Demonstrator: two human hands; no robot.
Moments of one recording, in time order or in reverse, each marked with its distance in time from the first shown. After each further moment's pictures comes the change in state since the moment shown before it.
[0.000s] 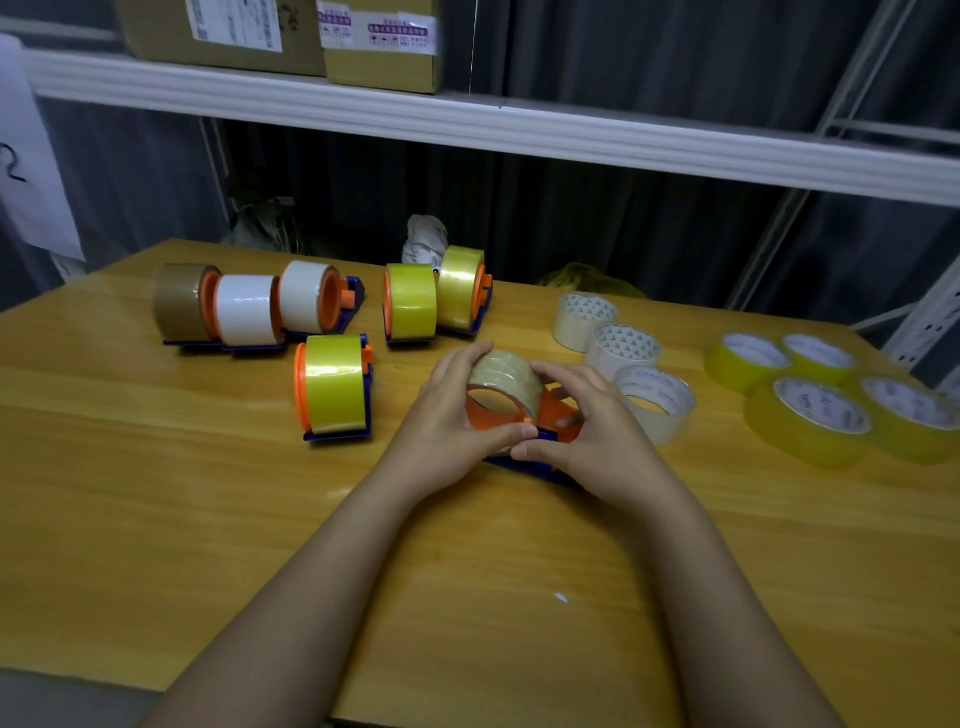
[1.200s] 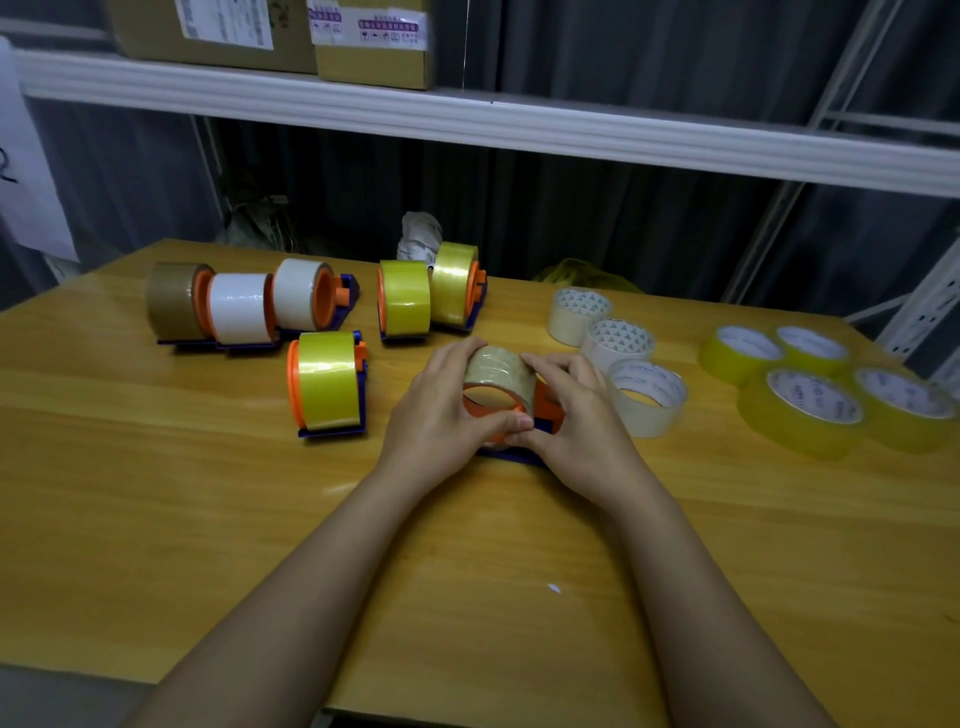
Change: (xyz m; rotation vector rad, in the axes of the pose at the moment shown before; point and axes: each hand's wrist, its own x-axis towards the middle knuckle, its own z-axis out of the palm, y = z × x) left_hand 0.002 0.007 0.006 0.175 0.073 -0.038; right_hand 0.002 -0.001 0.011 -0.075 0.089 -0.066
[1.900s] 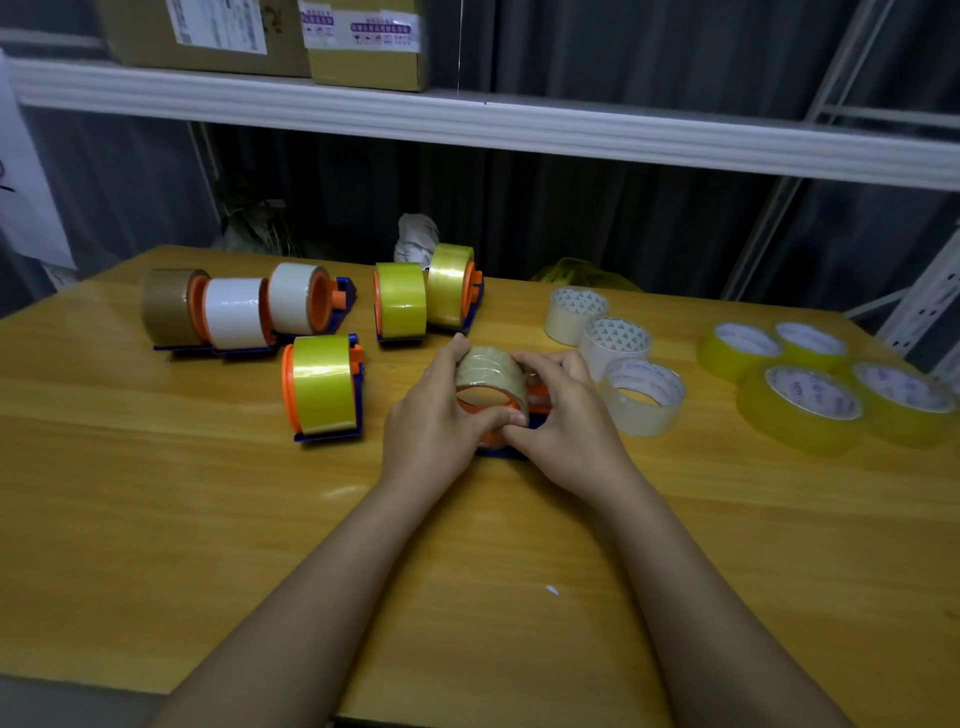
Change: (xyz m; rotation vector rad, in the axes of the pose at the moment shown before) left_hand -0.006 0.006 0.003 0.037 0.093 -0.101; right_hand 0.005 -0.004 0.009 0.094 0.058 0.033
